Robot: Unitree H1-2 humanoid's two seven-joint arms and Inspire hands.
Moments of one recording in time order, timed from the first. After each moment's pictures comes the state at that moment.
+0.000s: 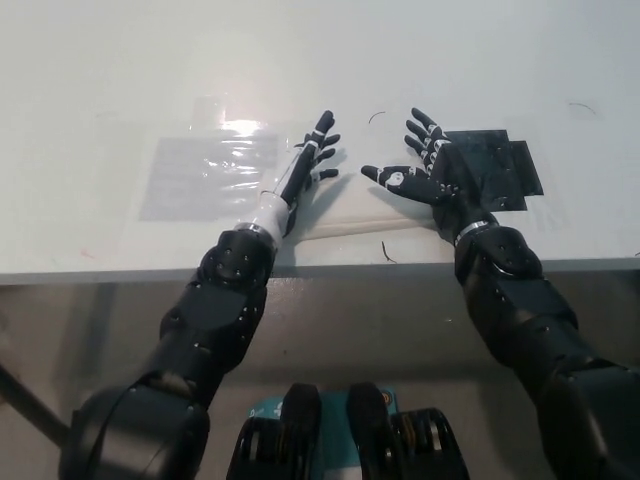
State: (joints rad) left_arm -0.99 0.01 -0.07 1.29 -0.01 -0.34 -0.01; right_arm -1.02 -0.02 -0.15 1.40 0.17 -0.38 0.11
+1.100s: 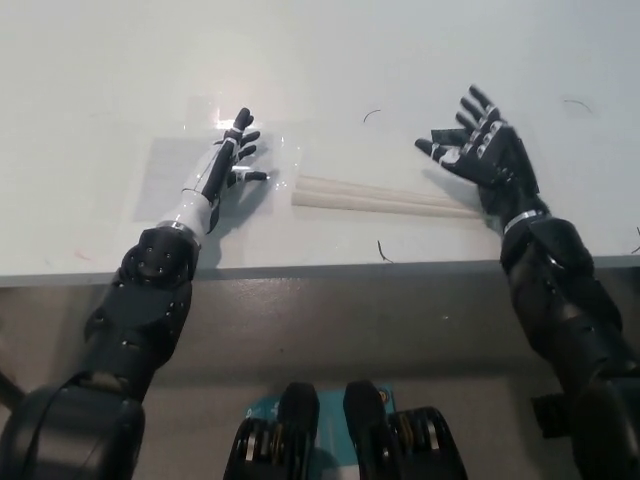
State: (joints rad) left_arm -0.96 0.15 -0.04 1.28 -0.01 -0.36 -0.05; right_arm -0.96 -0.09 -0.25 1.23 0.24 -0.38 0.21
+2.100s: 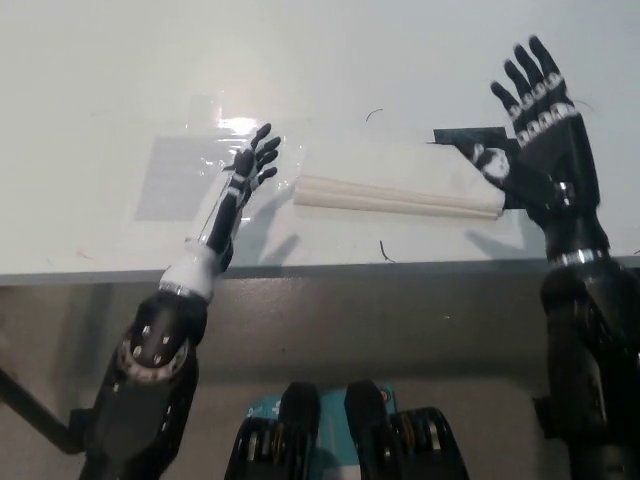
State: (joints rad) left_arm -0.51 0.10 -0.05 0.41 -0.02 -0.26 -0.07; right_arm -0.53 -0.01 -0.18 0.23 0.27 -0.19 0.21
